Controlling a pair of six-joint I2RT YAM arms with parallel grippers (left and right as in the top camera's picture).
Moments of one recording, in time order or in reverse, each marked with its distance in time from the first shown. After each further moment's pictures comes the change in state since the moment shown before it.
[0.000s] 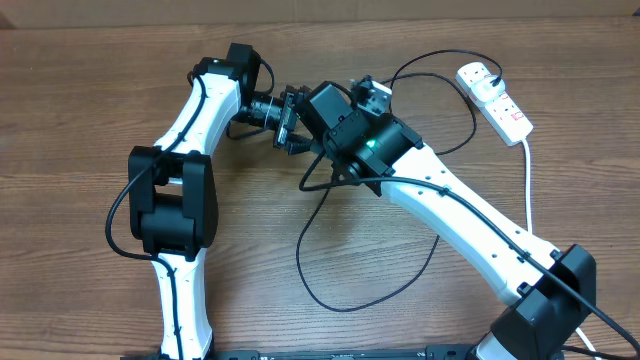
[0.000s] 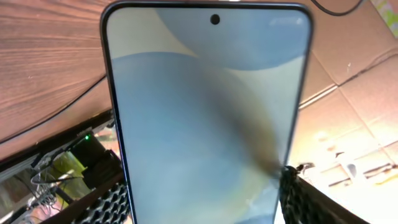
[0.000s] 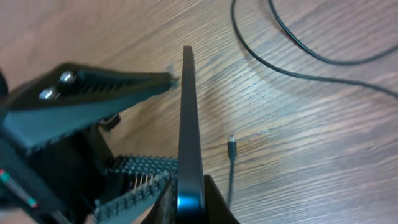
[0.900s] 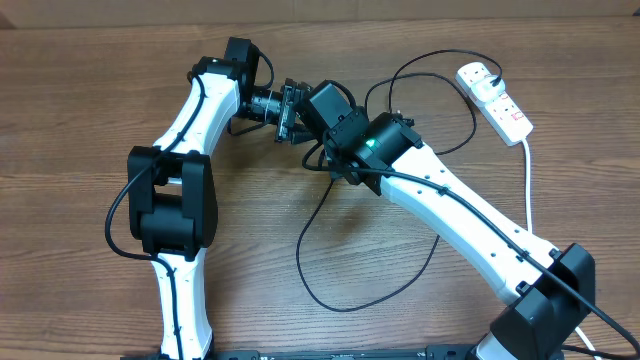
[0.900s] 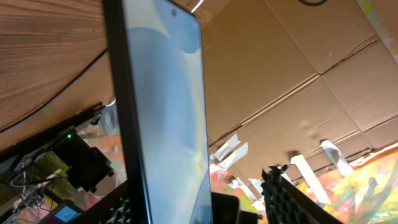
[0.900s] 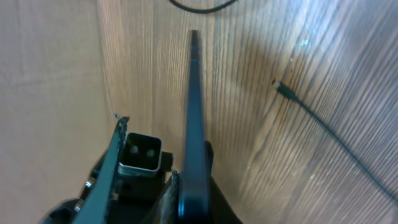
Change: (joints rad) left arm 0.000 0.000 0.003 0.087 0.063 -0.080; right arm -0.001 0.003 0.000 0.017 -0.020 0.964
